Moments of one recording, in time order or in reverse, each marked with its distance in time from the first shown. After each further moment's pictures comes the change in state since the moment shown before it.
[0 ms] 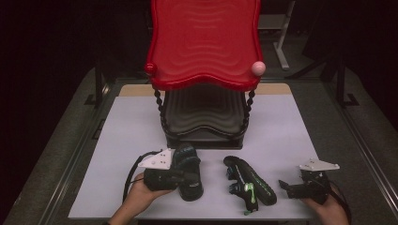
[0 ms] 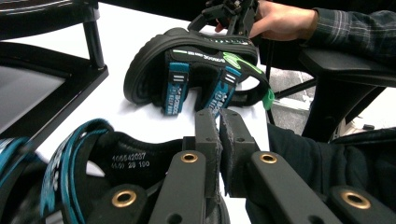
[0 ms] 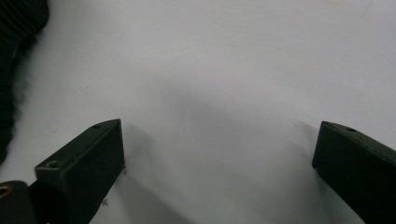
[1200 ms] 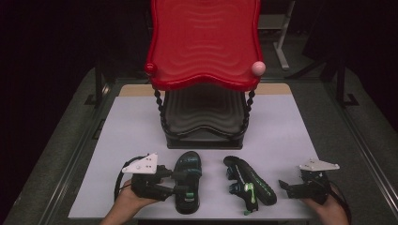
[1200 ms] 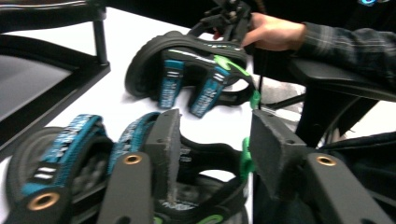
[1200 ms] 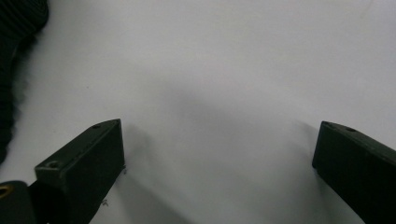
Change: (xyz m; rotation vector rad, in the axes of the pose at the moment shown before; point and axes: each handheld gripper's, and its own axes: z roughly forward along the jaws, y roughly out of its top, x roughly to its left) left arm -0.009 -0.008 -0.024 -0.043 0.022 -0.057; right arm 0.000 0.000 0.000 0.001 0.000 0.001
